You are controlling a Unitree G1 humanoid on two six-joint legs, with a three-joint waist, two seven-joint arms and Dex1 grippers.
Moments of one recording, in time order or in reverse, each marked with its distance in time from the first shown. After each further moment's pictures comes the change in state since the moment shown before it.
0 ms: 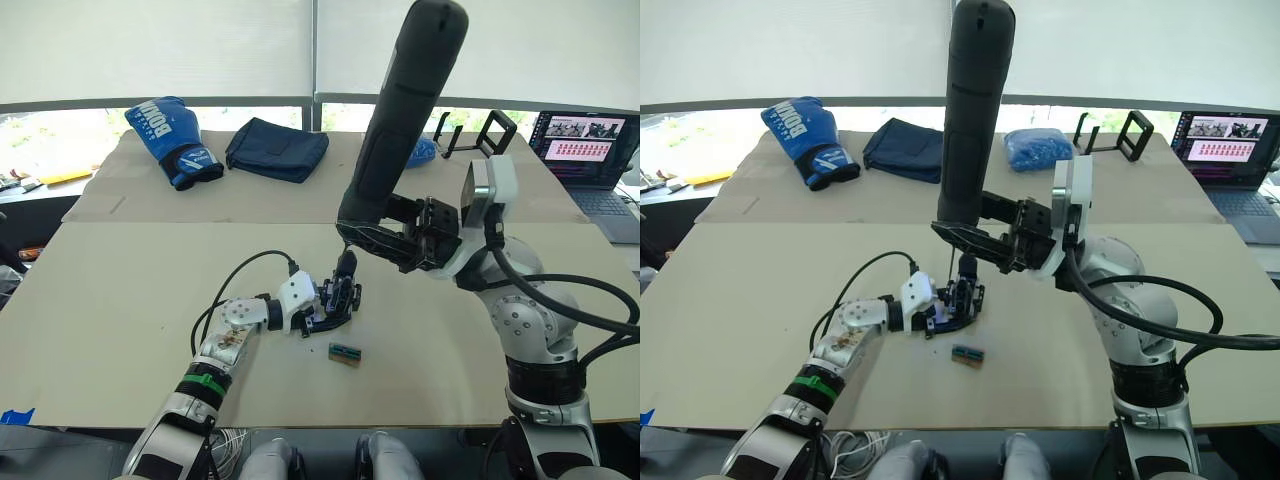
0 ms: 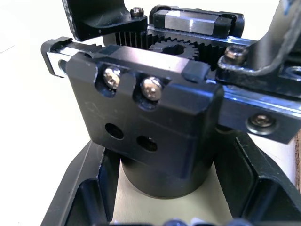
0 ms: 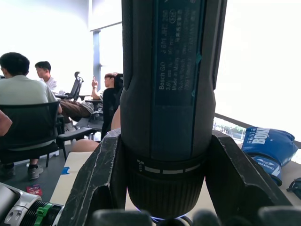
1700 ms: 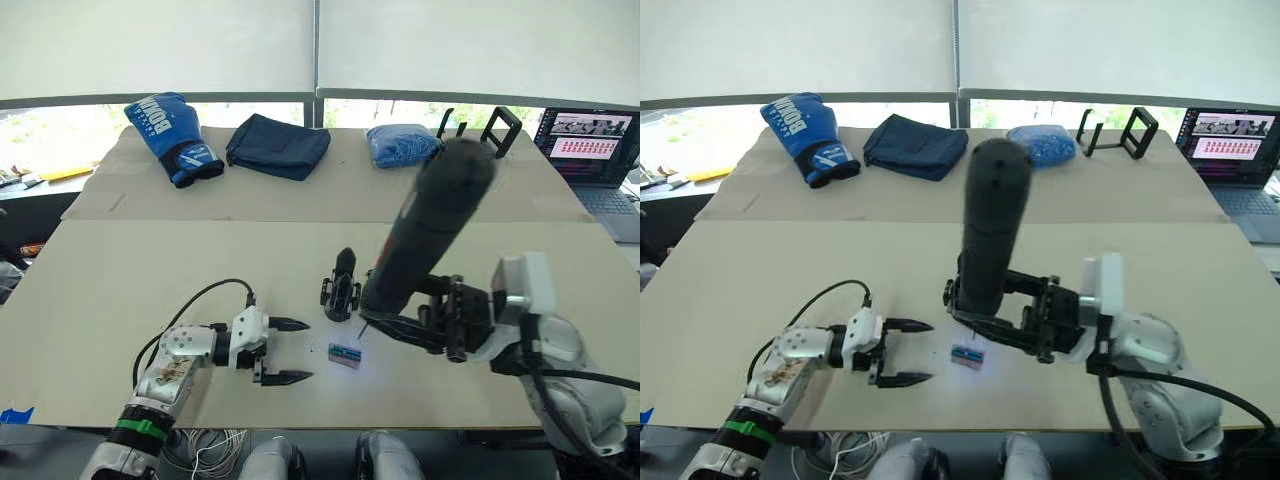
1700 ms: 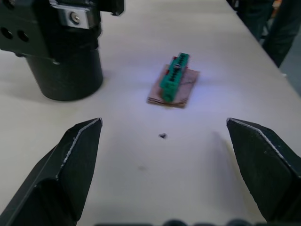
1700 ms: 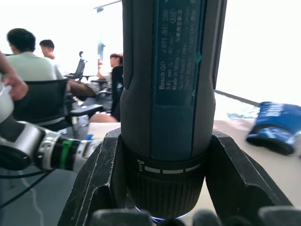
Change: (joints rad) left arm 0.253 0.208 0.050 -0.291 -0.144 0.021 -0.249; right arm 0.428 -0.113 0.049 -0.293 -0.033 -0.151 0.056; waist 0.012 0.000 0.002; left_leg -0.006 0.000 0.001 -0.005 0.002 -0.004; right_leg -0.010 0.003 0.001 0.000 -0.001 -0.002
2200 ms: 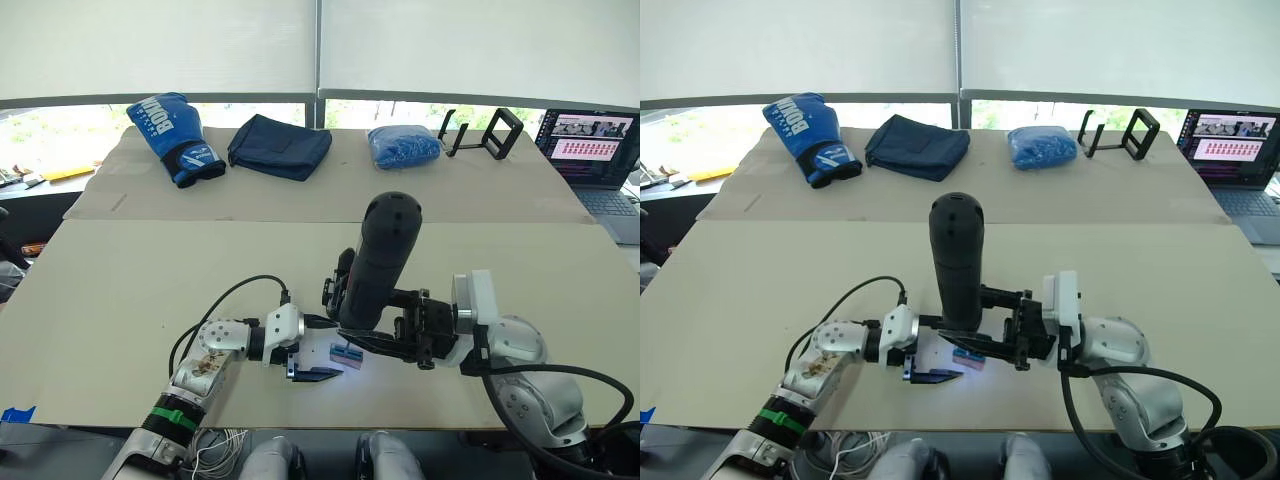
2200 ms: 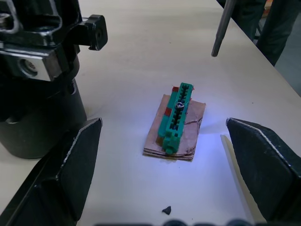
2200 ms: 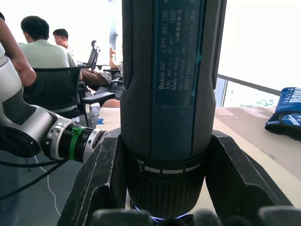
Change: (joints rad) left arm -0.062 -0.073 -0.094 0.004 0.046 0.041 0.033; right arm -0.009 0.048 0.069 0.130 -0.112 -0.087 0.081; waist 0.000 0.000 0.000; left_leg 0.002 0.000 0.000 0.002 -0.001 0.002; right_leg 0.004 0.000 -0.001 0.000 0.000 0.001
